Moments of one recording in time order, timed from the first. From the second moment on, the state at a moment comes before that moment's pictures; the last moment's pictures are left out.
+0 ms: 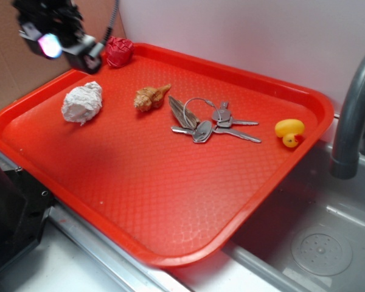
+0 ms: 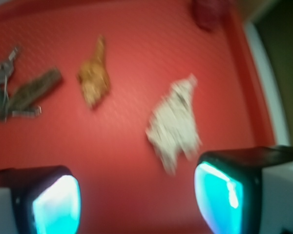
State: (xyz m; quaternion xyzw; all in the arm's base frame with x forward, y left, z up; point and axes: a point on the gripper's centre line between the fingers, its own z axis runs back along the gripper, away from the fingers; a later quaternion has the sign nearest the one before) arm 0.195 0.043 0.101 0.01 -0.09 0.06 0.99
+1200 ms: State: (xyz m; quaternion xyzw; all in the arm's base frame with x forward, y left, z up) arm 0.223 0.039 0.031 0.01 -0.10 0.00 0.99
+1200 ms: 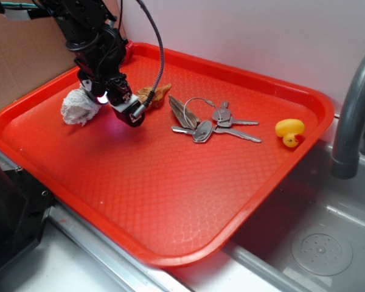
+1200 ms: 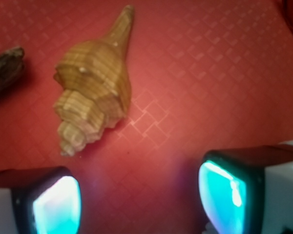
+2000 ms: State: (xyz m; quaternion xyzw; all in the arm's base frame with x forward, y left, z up) arm 0.252 0.021 0.021 0.04 -0.09 -0.01 1.00
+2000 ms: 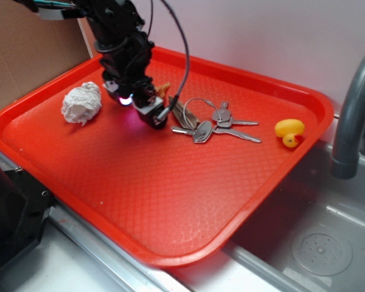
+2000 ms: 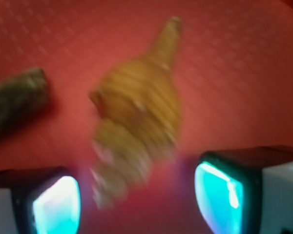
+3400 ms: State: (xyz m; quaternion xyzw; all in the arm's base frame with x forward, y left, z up) arm 0.162 -0.038 0.137 0.00 -0.16 -0.03 0.99
